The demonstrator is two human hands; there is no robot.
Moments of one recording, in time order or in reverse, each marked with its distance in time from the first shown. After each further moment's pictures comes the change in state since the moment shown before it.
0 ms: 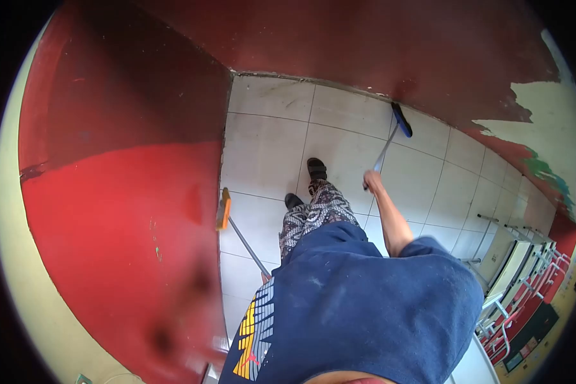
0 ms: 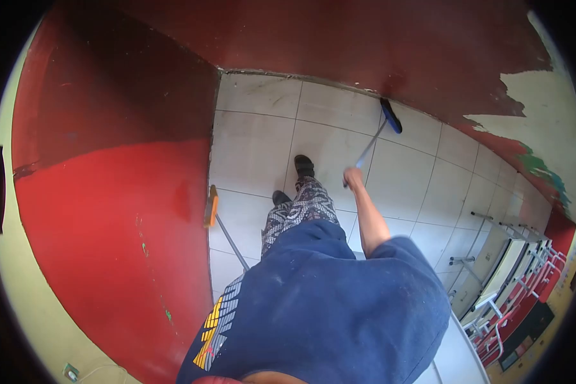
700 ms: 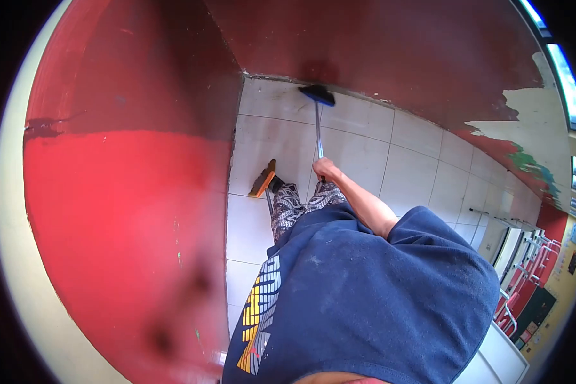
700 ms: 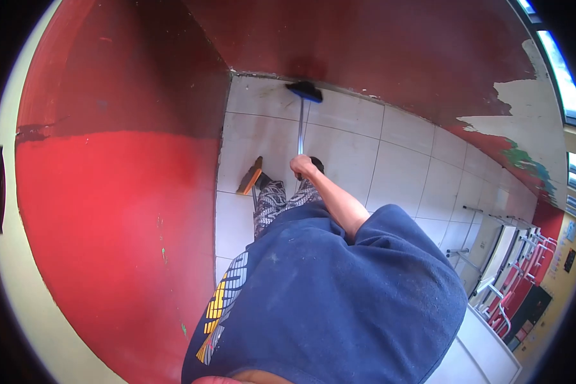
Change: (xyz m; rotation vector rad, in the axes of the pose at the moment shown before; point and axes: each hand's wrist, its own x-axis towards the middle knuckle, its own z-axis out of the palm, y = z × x) left_hand 0.106 -0.027 -0.134 0.067 -0.202 0.108; right_hand 0.028 -0.342 -0.099 0.063 -0.368 -0.230
